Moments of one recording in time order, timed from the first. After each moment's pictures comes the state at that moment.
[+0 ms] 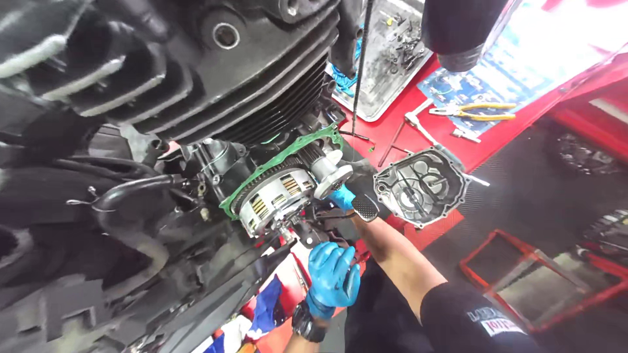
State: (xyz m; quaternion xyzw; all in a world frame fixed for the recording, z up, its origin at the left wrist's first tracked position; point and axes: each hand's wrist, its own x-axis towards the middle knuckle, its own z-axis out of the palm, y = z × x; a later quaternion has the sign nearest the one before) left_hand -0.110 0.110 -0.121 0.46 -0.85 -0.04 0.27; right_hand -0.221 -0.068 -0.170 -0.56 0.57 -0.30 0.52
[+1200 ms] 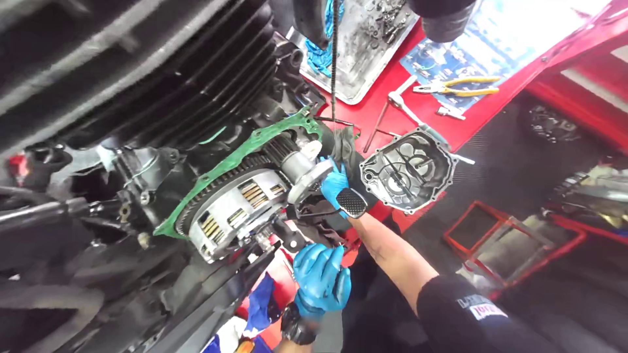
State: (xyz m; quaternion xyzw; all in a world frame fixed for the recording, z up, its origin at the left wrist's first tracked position) left_hand -0.108 0.110 -0.120 0.45 -0.85 -0.03 0.26; right_hand -0.182 -0.009 -0.334 -0.63 0.69 -0.25 0.26
